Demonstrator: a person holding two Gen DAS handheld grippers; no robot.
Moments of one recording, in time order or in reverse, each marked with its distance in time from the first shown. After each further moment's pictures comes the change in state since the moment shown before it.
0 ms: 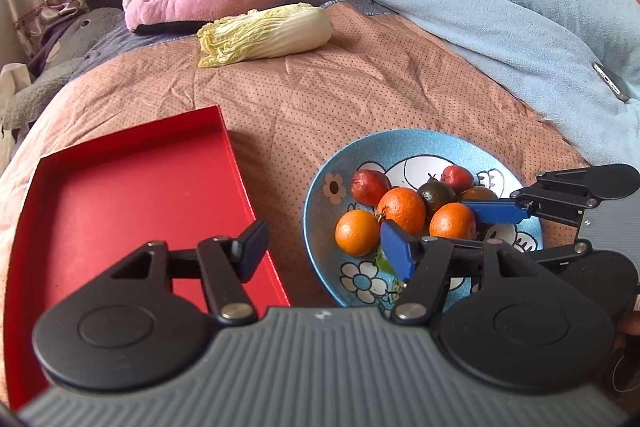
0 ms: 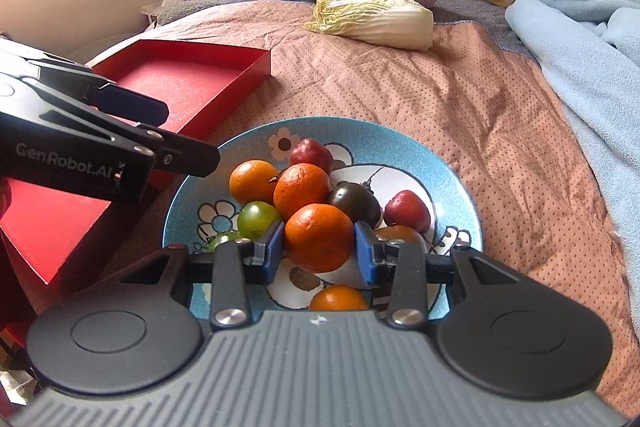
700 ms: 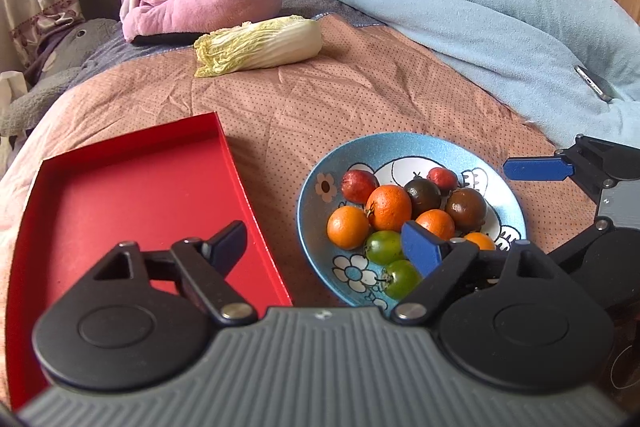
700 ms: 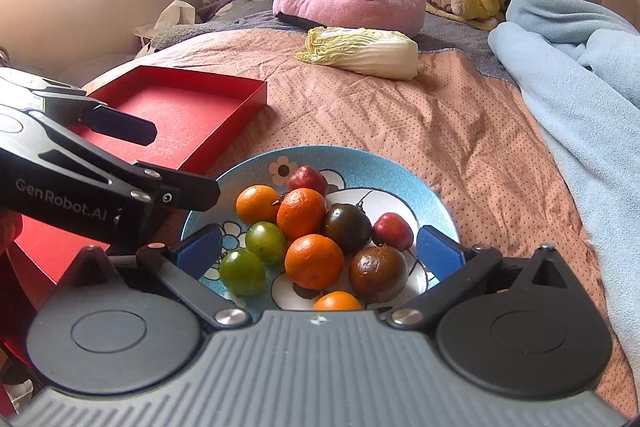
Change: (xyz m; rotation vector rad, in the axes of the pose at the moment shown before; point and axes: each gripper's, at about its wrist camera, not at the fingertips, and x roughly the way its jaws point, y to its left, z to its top) left arm -0.018 -0.004 -0.010 0.020 -0.039 -0.014; right arm -0.039 0.005 -0.001 0.018 -0.081 -0.051
